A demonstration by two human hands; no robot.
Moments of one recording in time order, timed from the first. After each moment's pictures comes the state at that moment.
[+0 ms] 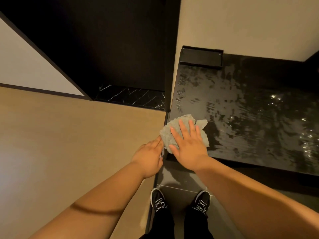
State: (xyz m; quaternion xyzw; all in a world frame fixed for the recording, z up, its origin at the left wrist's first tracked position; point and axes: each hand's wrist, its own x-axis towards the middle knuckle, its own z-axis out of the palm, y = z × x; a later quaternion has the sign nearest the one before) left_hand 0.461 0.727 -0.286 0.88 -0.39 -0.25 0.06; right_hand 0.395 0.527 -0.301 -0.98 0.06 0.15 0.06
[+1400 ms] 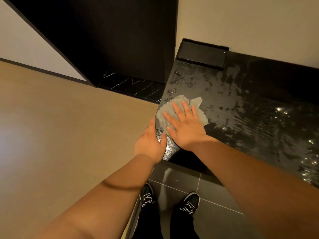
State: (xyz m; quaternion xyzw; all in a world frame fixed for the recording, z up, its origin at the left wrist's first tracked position) left_hand 0.463 0.608 -0.308 0.96 -0.05 -0.14 0.24; right_hand 0.466 0.427 -0.309 -0.99 -0.07 0.11 0.06
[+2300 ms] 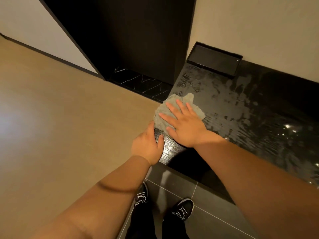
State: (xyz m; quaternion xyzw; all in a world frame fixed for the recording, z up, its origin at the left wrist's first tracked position) left_hand 0.457 0.604 -0.302 0.97 -0.03 -0.10 0.22; right_hand 0.501 0.410 -0.309 -0.97 -0.20 0.11 0.07
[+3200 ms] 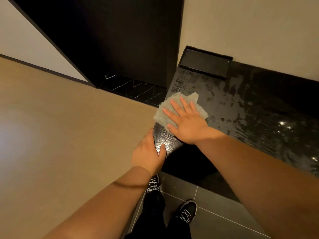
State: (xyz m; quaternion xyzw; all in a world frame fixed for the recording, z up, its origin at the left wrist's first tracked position) left_hand 0.461 0.606 -0.305 0.96 -0.04 -0.12 0.24; right_hand 0.521 0.399 -0.301 -0.98 -0.11 0.16 0.07
